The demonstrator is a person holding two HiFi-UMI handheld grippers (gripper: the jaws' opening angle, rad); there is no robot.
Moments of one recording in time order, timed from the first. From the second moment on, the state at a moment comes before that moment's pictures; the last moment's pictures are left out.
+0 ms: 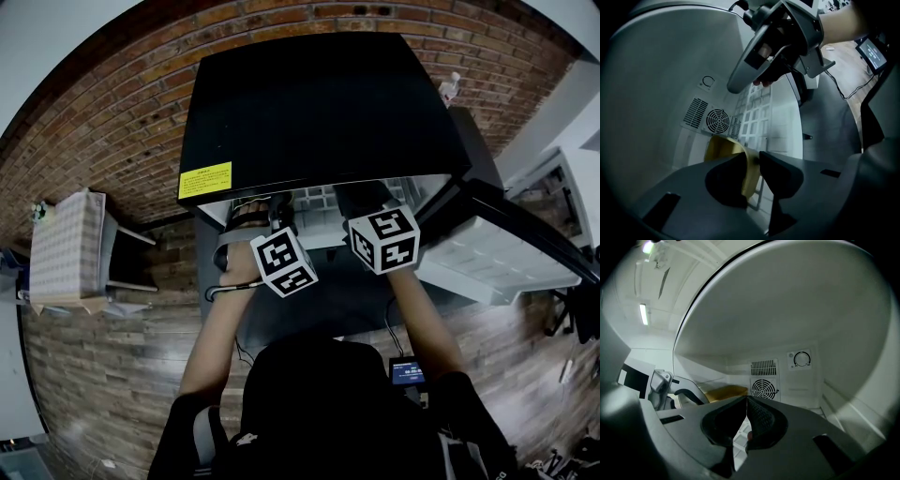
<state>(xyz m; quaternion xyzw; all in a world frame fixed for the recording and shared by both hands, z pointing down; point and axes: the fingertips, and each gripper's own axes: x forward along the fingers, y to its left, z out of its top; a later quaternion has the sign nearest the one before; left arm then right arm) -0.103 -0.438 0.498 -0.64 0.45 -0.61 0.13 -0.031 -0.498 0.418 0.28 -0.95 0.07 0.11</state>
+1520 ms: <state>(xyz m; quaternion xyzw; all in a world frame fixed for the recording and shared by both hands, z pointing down) -0.073 -0.397 0.494 -0.71 0.39 -0.57 0.12 -0.028 -0.457 0.404 0.32 -0.94 0.05 0.11</state>
